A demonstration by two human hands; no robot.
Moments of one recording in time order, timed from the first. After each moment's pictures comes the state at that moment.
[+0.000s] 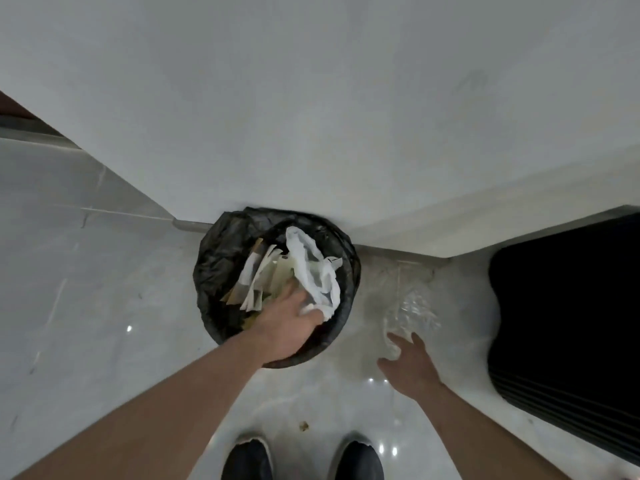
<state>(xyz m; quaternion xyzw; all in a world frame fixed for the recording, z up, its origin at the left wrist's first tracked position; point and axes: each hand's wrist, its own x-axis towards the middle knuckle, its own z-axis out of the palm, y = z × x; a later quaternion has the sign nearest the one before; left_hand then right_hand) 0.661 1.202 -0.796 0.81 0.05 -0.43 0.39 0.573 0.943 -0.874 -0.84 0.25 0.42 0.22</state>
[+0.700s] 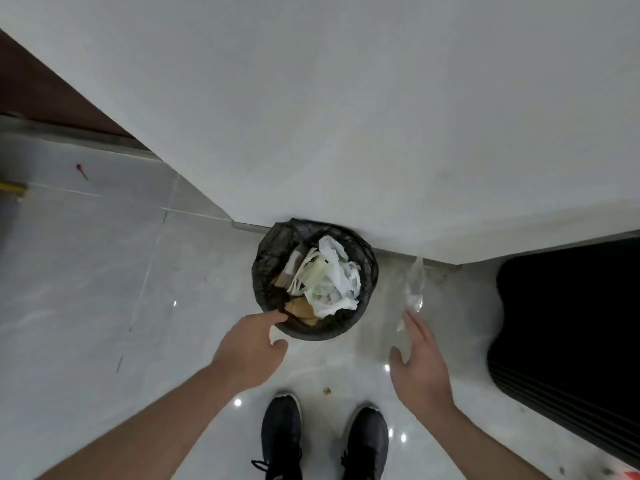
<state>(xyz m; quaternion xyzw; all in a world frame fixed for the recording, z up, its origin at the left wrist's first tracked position) 0.608 1.279 -0.629 0.87 0.12 -0.39 0.27 0.569 1.000 -0.678 -0.89 0.17 0.24 0.34</state>
